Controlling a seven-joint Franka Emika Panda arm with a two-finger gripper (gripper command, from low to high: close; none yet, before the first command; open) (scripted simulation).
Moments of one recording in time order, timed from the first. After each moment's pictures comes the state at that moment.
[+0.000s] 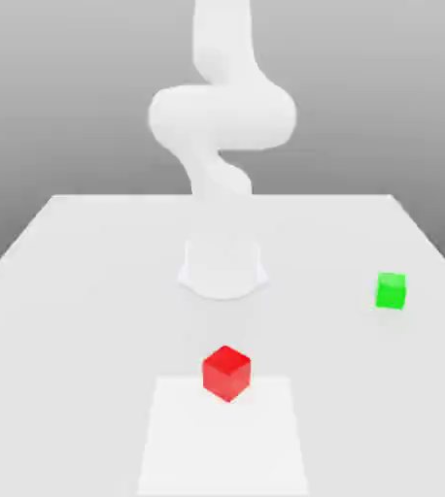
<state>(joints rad) 0.02 -0.74 0.01 -2.37 -0.03 2.35 0.74</state>
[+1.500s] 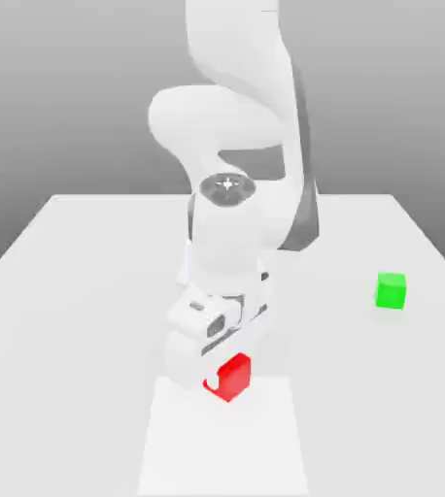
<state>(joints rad) 0.11 0.11 -0.08 -2.93 0.05 3.05 -0.08</state>
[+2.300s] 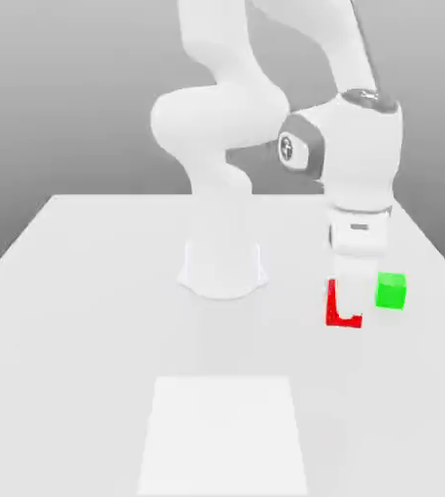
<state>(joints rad) 0.59 -0.26 0.18 -2.95 0.10 2.71 -0.12</state>
